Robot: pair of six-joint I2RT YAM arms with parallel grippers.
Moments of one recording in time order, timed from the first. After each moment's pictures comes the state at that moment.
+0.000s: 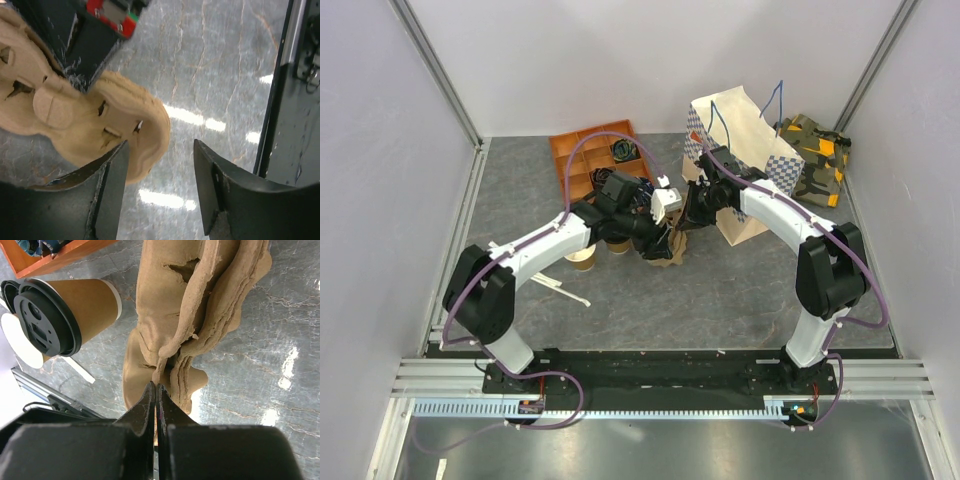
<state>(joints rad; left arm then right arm) -0.65 1.64 1.21 -0.35 0.63 0.26 0.42 1.79 1.44 -0.67 -0.33 0.61</state>
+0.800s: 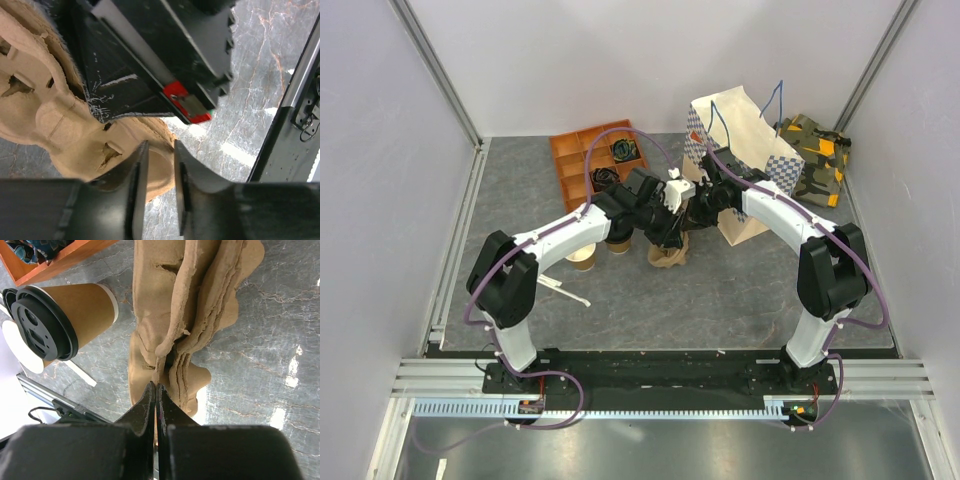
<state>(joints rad) -0.71 1.79 1.37 -0.36 0.49 0.01 0.41 1.78 1.42 -0.66 -0.32 0.64</state>
